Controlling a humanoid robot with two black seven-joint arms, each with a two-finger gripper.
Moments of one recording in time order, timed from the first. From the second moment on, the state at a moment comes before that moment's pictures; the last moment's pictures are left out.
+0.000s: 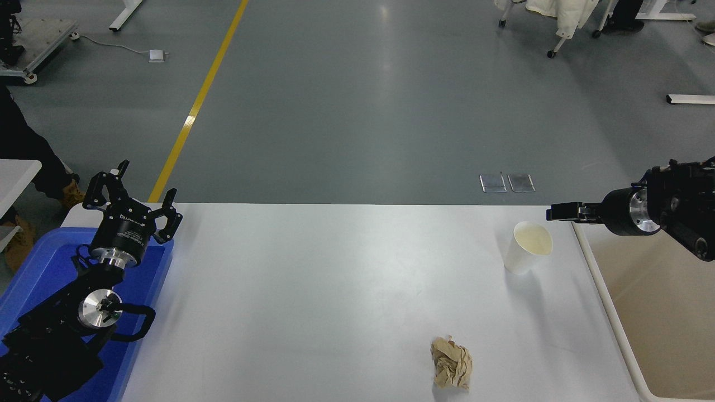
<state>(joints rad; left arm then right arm) -0.54 0.39 -0.87 -0.51 0.08 -0.52 -0.58 1.14 -0.47 -0.51 0.39 -0.97 0.29 0.49</state>
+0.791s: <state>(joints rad) -0.54 0.39 -0.87 -0.51 0.08 -0.52 -0.58 1.04 -0.38 -0.51 0.28 -0.96 0.24 0.52</state>
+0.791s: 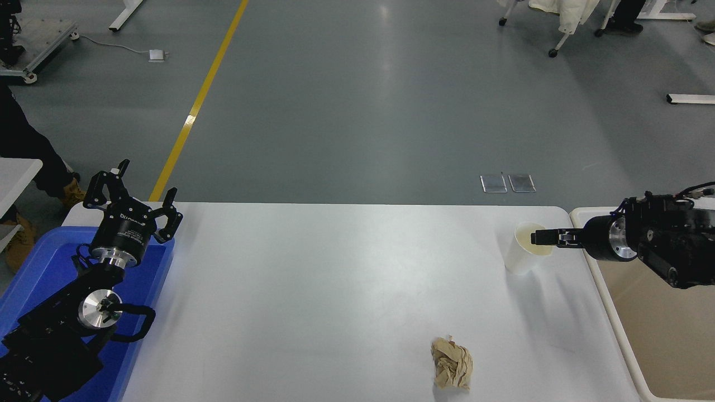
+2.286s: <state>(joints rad) -0.54 0.39 -0.87 -0.51 0.08 -0.52 -0.58 1.14 -0.47 -0.49 0.35 -0.86 0.22 0.61</state>
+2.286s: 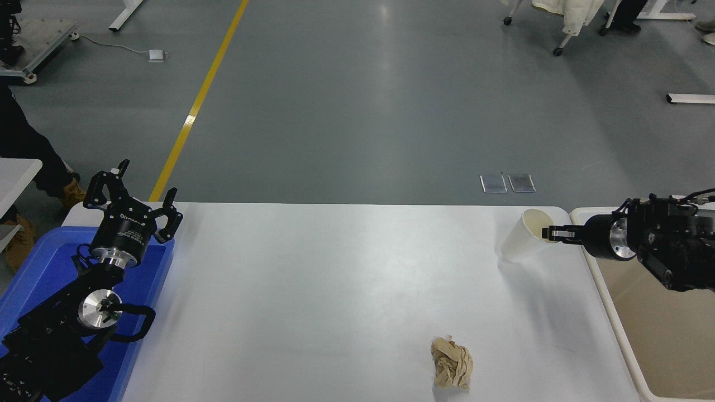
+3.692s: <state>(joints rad) -0.54 0.39 -0.87 -0.51 0.08 -0.52 -0.58 0.98 -0.72 -0.39 0.01 -0.32 0.20 0.36</state>
